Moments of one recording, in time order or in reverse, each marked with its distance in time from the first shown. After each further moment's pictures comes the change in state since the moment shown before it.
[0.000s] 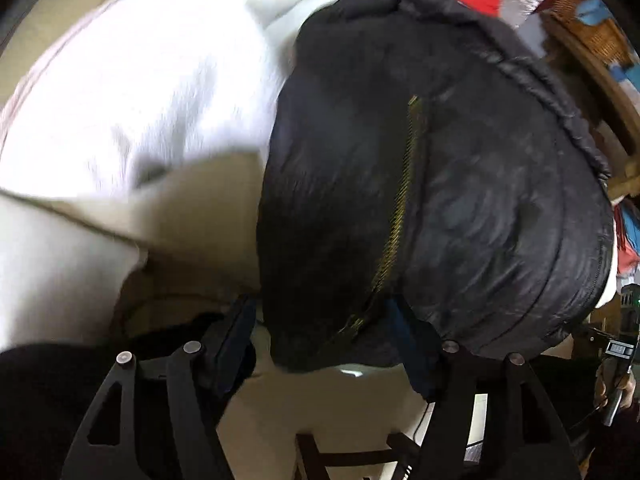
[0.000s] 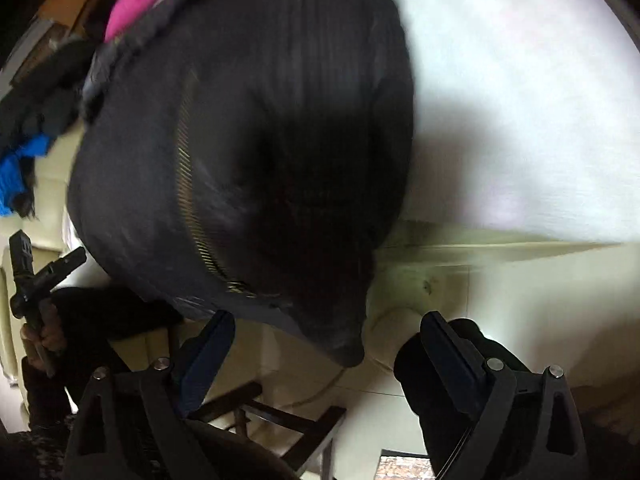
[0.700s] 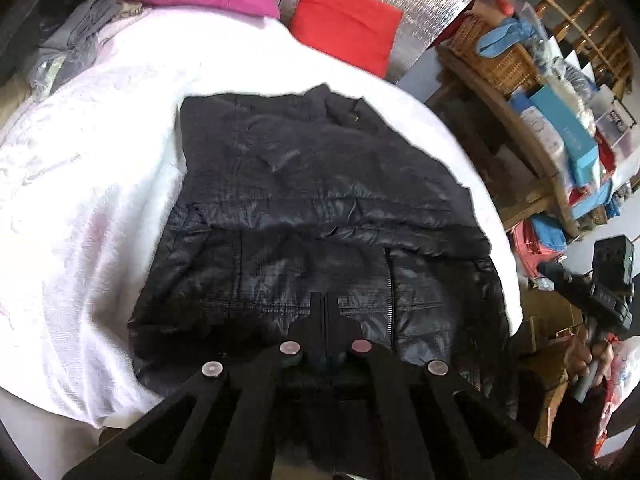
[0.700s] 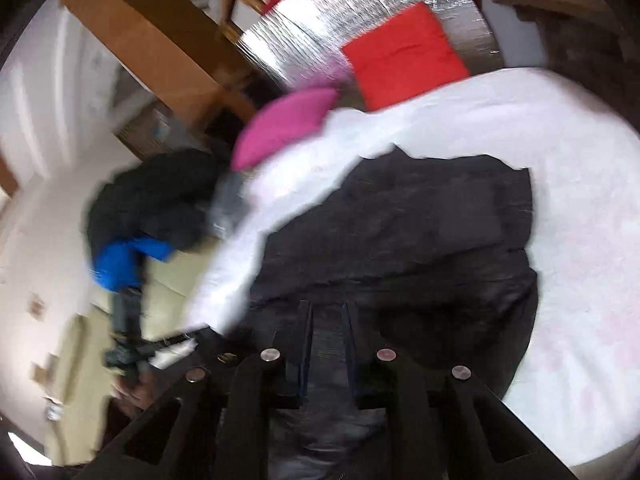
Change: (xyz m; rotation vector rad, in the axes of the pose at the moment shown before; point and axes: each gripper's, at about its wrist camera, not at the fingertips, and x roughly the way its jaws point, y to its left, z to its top) left arm -0.090 -0.078 0.138 0.186 -0.132 -0.334; right arm -0.178 0.108 0.111 -0.091 -0.472 0.256
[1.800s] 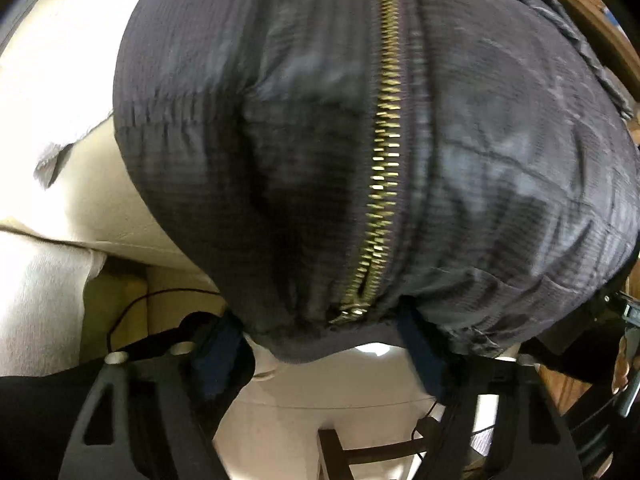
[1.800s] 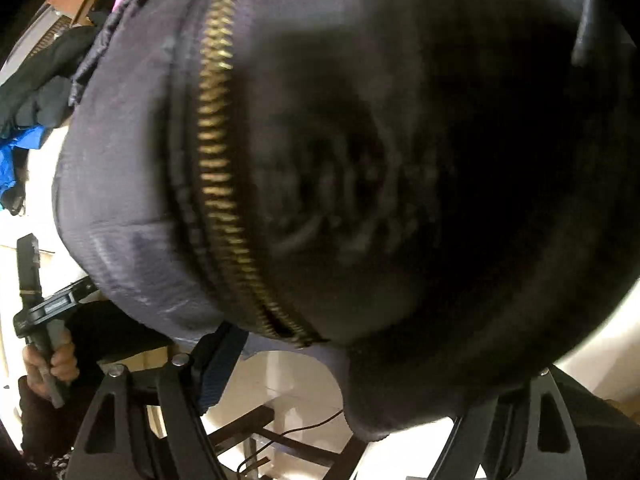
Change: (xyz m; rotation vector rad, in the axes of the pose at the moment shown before) left arm 0.089 0.067 -0.171 -0.043 0.226 0.365; right arm 0.128 -0.113 -0.201 0.087 0.404 -0.285
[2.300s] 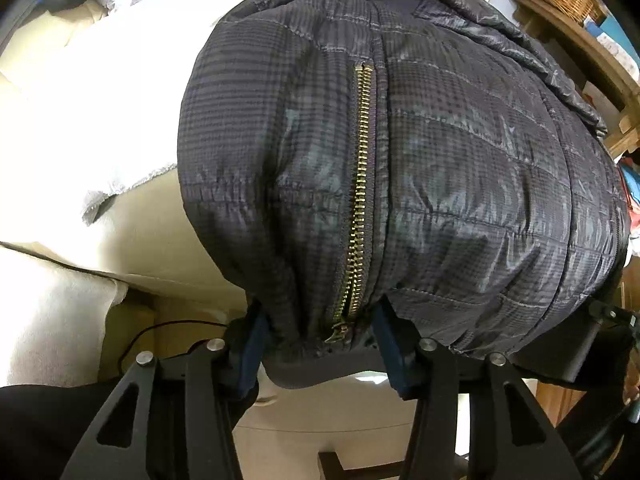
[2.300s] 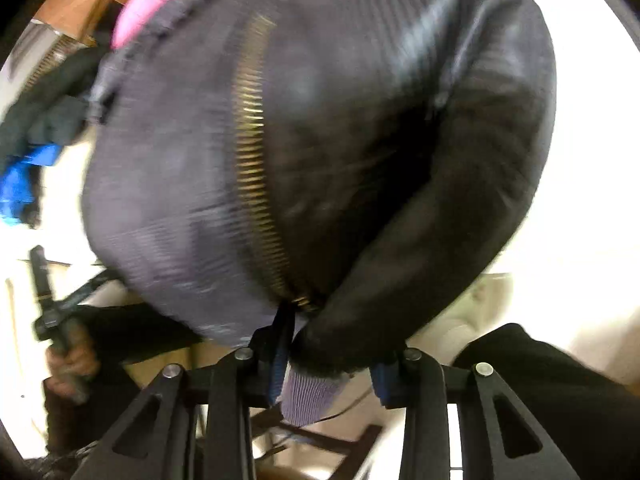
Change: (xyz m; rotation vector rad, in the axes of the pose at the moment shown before) left arm -0.030 -0.009 0.015 0.005 -0.131 -0.008; right arm -0.050 -0.009 -0.023 0.030 -0.037 0.114
